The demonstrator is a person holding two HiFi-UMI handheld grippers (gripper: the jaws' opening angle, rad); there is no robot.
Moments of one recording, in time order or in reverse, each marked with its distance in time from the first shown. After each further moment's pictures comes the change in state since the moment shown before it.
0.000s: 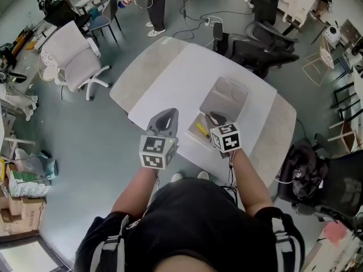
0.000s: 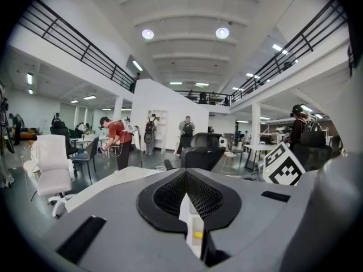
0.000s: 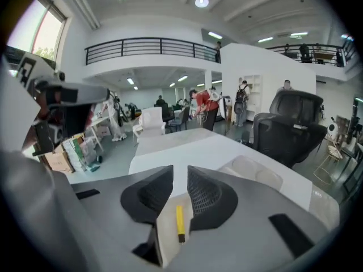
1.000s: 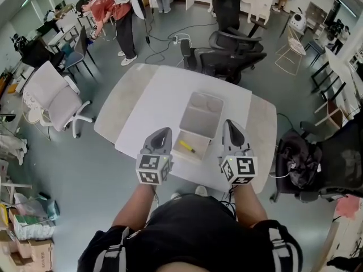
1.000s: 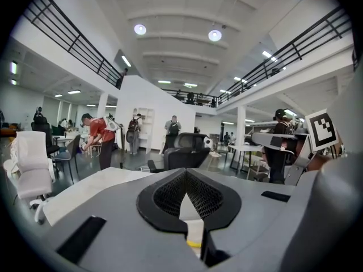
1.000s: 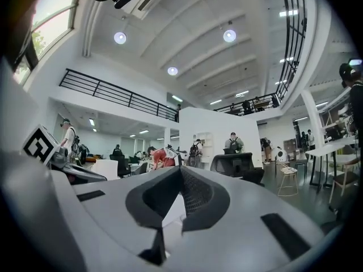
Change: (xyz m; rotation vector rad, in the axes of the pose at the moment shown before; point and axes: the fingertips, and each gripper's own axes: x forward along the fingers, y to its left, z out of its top) left arm 0.028 -0.047 0.002 0.010 0.003 -0.154; right arm -0.199 -0.061 0.079 0.098 -0.594 -0.484
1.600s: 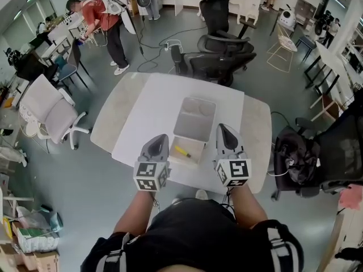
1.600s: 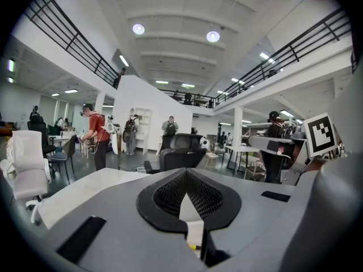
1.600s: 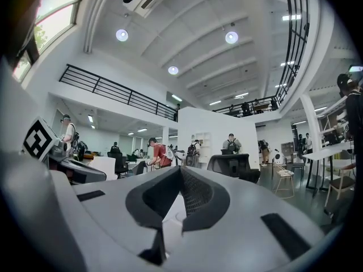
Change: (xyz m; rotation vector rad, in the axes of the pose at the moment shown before) left arm 0.004 -0.016 0.004 0.002 -0.010 -0.030; right arm -0.006 -0.007 -0.002 -0.032 -0.001 -0.020
